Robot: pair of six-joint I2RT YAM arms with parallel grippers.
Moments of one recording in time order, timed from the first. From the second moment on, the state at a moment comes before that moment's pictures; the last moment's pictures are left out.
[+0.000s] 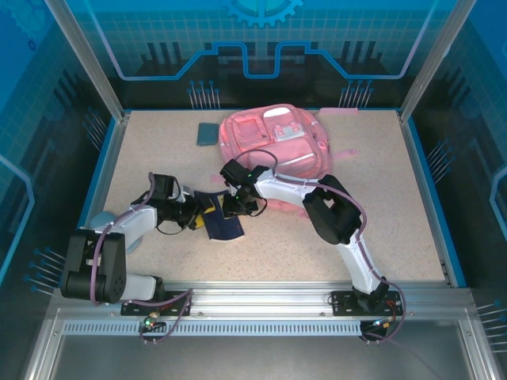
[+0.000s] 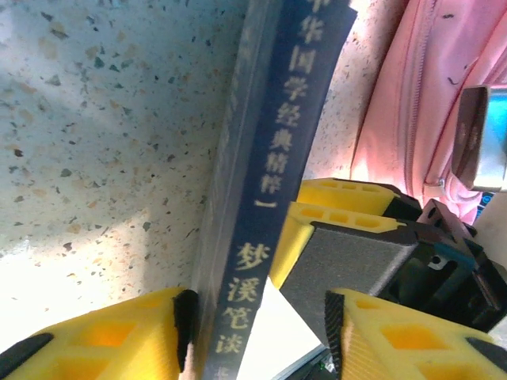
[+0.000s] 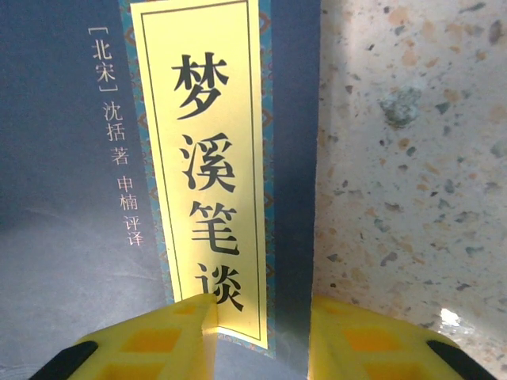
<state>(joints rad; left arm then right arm) -0.04 1.37 0.59 -0.29 0.70 -0.92 0.84 2.21 1.66 -0.70 -0.24 0.61</state>
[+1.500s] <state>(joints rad) -0.29 1.34 0.90 0.25 0.52 -1.24 0.52 1.41 0.73 0.45 -0.47 1.28</state>
